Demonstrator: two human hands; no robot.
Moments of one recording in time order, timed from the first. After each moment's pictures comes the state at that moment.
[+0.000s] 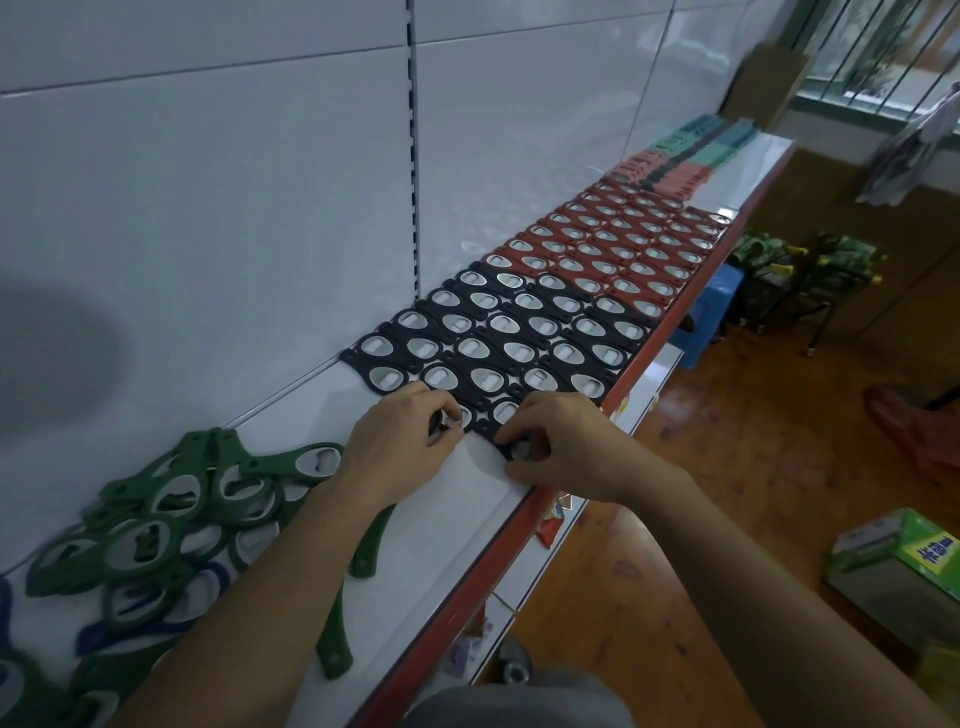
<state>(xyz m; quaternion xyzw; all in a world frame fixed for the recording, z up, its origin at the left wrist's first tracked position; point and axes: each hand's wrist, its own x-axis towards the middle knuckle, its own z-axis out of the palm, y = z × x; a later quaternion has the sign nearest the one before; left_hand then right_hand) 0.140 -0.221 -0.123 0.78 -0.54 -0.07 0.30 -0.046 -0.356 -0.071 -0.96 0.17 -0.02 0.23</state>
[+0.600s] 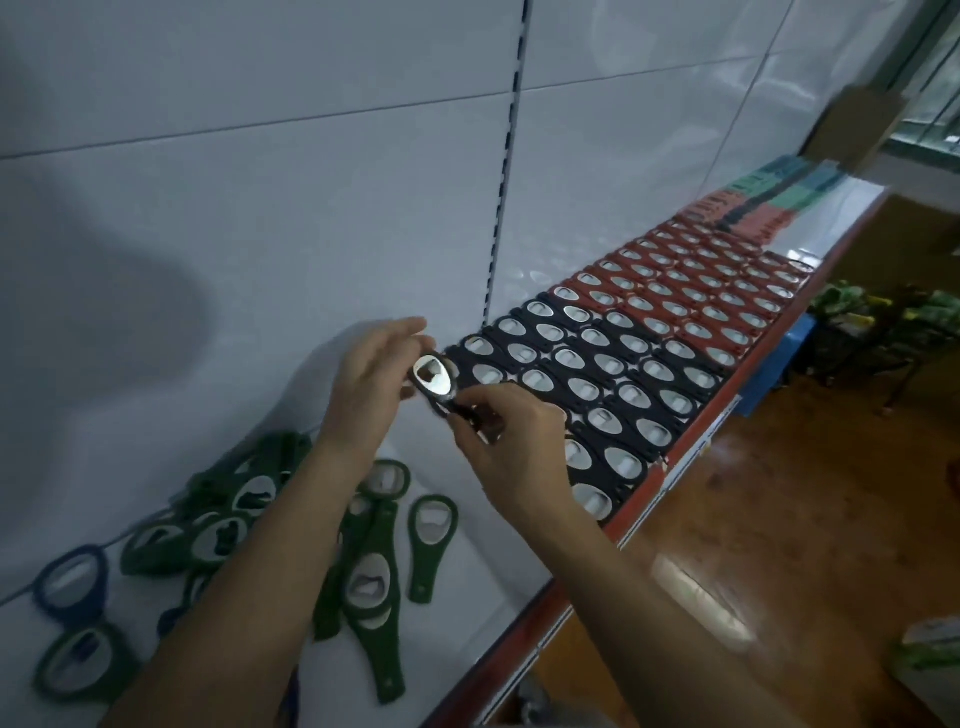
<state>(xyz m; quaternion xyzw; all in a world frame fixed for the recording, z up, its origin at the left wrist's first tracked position) 0.191 -0.191 -0.057 0.66 -0.25 -0.21 0.68 0.058 -0.285 -0.089 -0.85 0.21 -0.37 0.31</state>
